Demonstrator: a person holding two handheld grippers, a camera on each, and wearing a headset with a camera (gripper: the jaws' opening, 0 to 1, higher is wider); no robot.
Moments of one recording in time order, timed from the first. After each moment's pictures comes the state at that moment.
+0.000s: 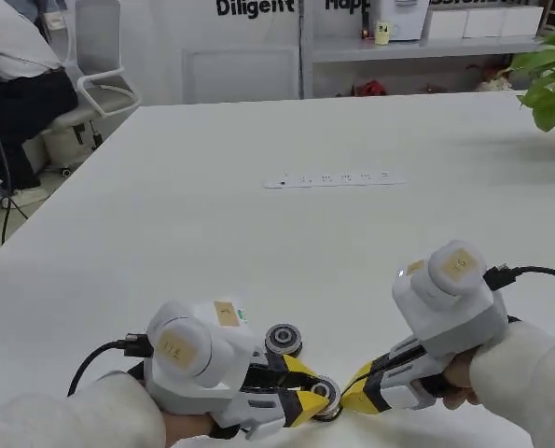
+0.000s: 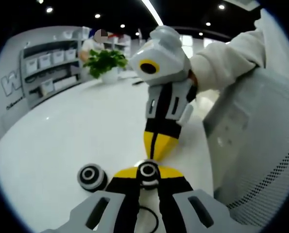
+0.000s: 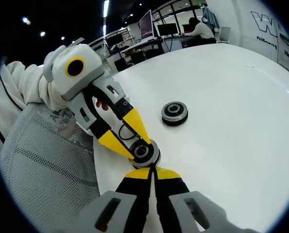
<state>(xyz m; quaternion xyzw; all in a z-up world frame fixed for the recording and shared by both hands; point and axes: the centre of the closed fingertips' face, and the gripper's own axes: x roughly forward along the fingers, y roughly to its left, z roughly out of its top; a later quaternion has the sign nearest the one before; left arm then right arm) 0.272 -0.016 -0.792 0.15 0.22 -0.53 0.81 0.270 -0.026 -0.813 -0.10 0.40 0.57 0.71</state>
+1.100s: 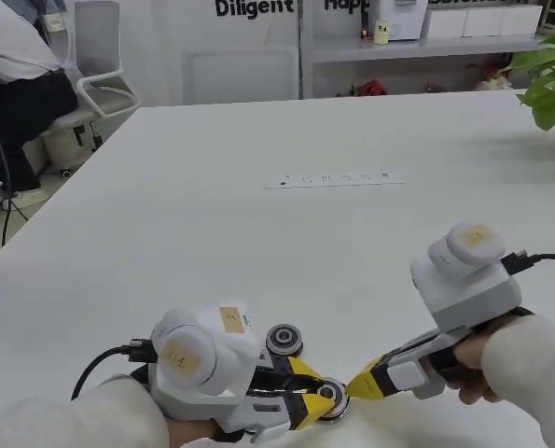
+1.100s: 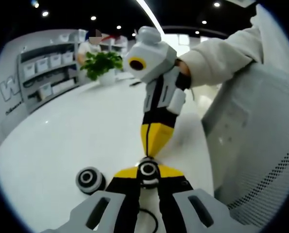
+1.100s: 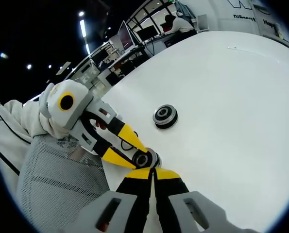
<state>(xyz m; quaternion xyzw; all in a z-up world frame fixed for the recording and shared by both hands) 0.271 -0.020 -0.793 0.16 0.21 -0.53 0.80 0.277 -0.031 -0.799 0.00 0.44 0.54 0.72</state>
